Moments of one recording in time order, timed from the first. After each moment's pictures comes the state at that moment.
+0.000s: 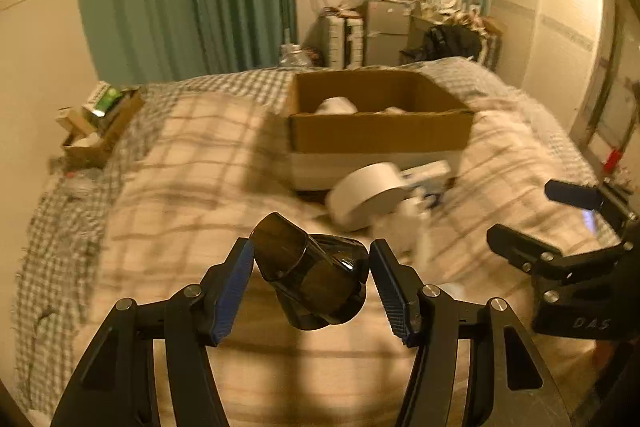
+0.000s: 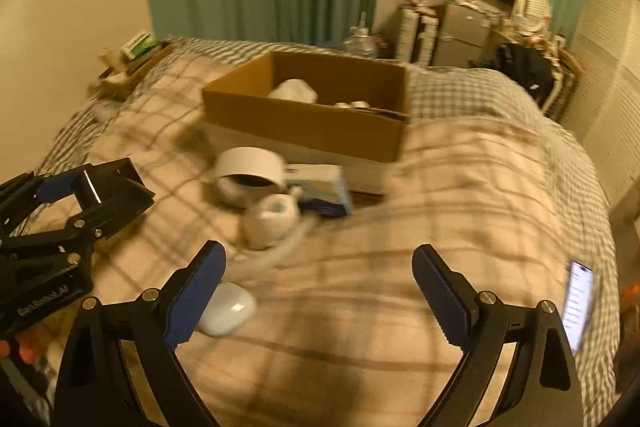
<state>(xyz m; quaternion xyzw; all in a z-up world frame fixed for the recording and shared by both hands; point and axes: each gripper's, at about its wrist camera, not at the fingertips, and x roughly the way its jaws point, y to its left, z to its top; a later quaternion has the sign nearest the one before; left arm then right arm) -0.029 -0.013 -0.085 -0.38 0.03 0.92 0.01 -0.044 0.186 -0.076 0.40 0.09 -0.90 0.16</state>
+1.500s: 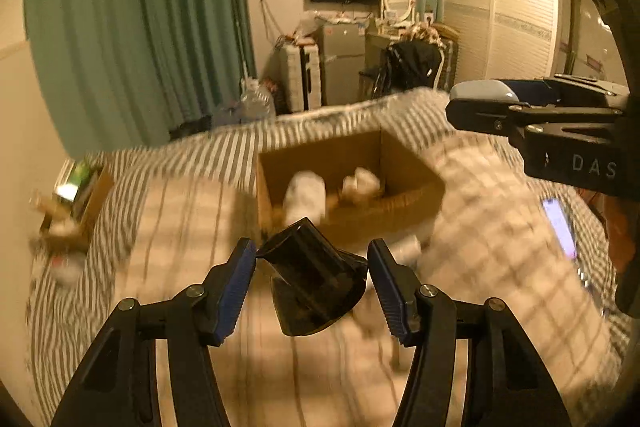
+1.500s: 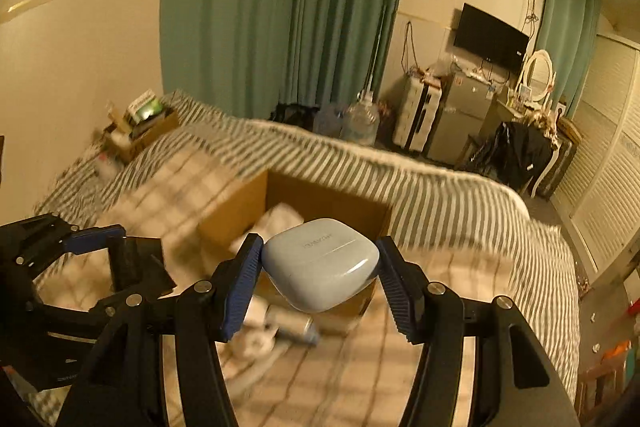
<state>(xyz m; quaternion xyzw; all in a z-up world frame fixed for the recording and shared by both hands) -0.095 0.004 -0.009 -0.34 0.06 0.93 0.10 -0.112 0.168 0.050 0.30 0.13 -0.93 0.17</state>
